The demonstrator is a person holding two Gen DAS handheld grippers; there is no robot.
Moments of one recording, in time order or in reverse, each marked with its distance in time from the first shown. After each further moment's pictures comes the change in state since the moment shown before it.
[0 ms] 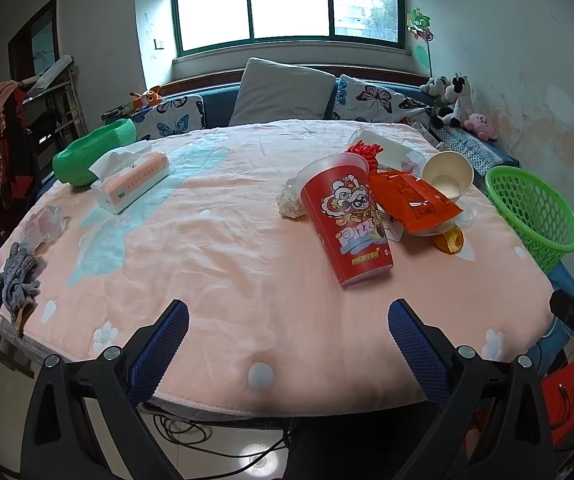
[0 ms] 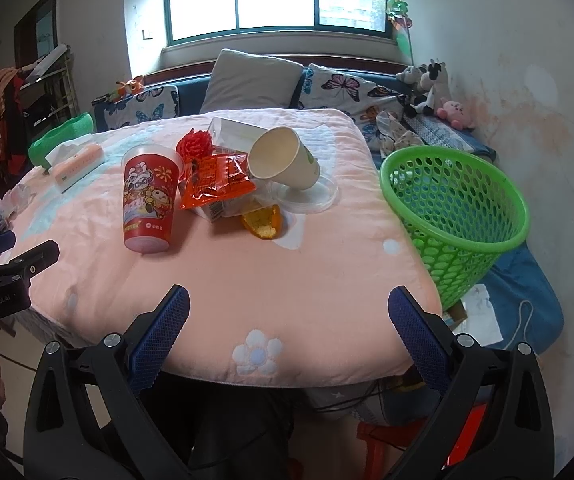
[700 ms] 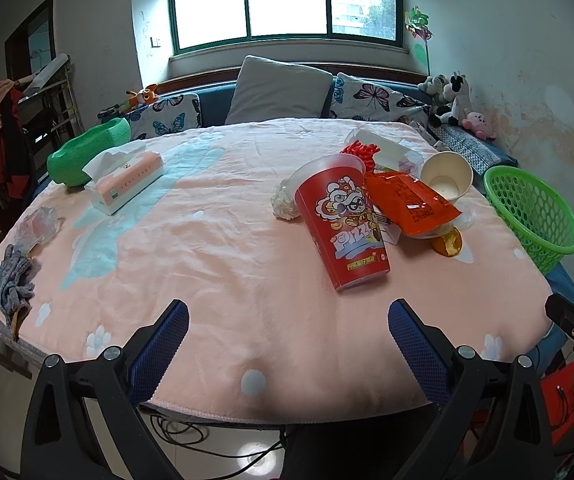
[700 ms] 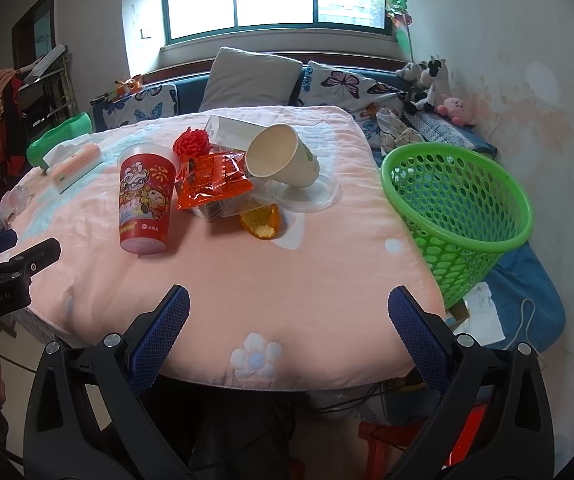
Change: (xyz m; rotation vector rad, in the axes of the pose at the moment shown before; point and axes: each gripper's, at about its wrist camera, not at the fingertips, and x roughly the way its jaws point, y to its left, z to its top) left arm 0.012 -0.007 0.005 0.004 0.007 -0.010; right arm 0.006 -0.003 0.001 0.007 0.005 0.001
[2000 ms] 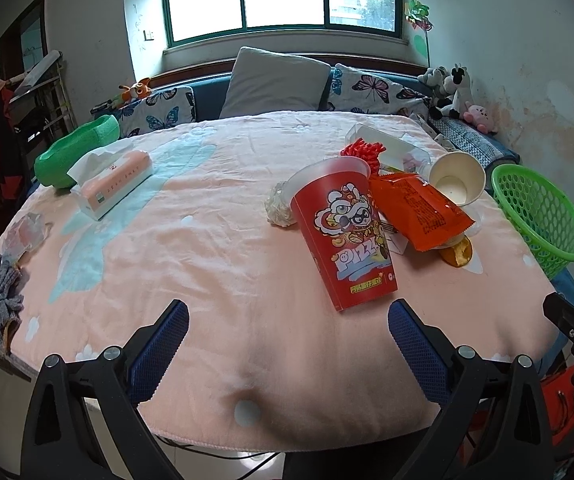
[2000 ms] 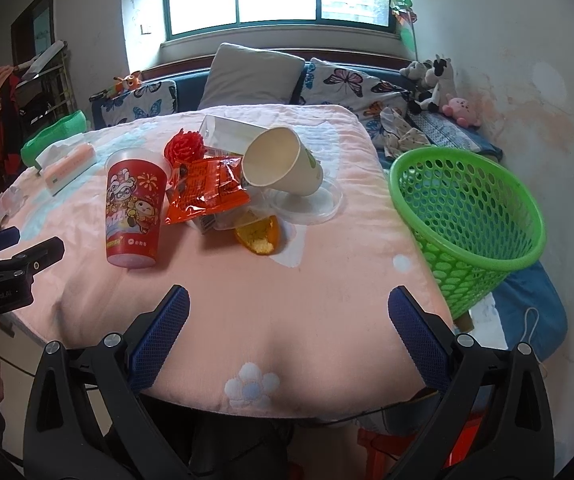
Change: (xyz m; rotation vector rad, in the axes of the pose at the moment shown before) left arm 0.028 0.001 0.022 0.003 0.043 -0.012; right arm 0.029 -0.001 0.020 -0.016 0.017 0.008
